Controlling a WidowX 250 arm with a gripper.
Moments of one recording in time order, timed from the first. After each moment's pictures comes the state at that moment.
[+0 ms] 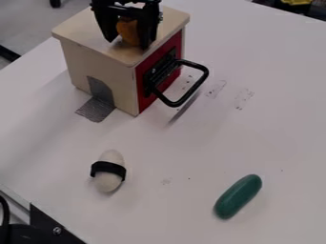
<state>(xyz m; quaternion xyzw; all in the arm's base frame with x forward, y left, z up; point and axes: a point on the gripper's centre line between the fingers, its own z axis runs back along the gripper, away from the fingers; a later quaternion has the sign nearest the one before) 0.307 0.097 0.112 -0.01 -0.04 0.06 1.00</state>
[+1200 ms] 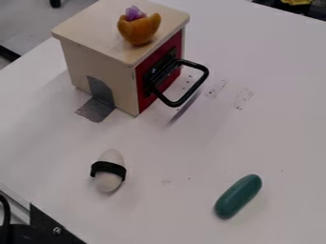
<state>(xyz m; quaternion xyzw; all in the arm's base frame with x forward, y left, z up) 0.271 0.075 0.200 0.01 -0.07 0.05 1.00</state>
